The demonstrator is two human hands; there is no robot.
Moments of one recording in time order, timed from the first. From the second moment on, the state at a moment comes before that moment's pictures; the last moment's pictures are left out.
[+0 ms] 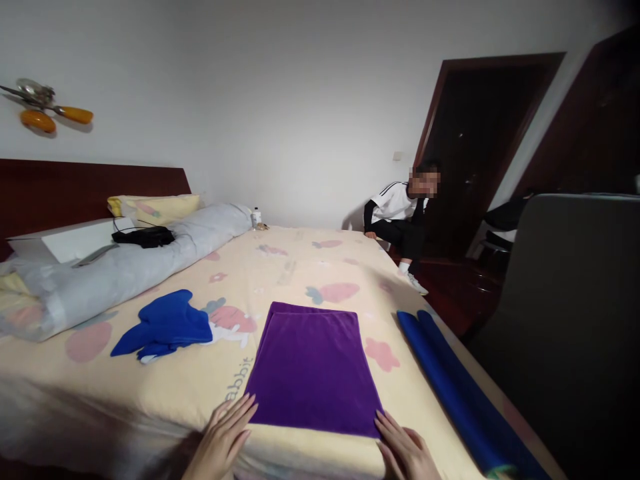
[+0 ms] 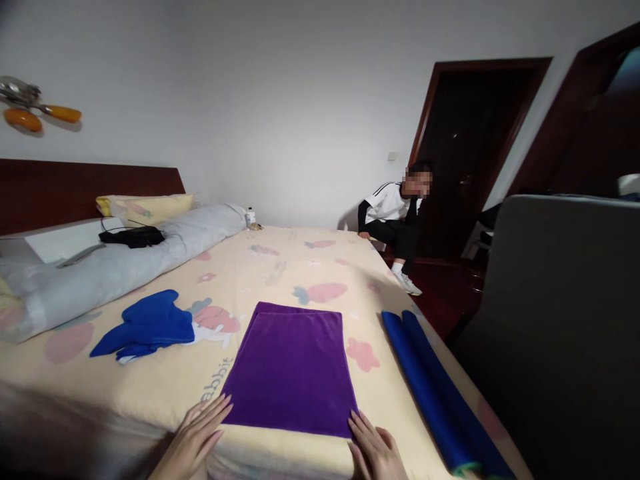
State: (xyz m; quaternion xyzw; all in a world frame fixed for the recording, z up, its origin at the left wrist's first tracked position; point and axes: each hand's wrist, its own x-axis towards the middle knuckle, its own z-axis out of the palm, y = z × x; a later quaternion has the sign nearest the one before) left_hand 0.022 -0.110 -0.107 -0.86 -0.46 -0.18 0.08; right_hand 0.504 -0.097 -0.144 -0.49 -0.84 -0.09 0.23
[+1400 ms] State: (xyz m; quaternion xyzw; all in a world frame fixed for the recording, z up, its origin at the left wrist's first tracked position) left_hand 0.154 0.119 -0.095 -0.77 -0.63 -0.08 -0.03; right_hand 0.361 0.108 -0.085 -0.58 -0.80 0.10 0.11
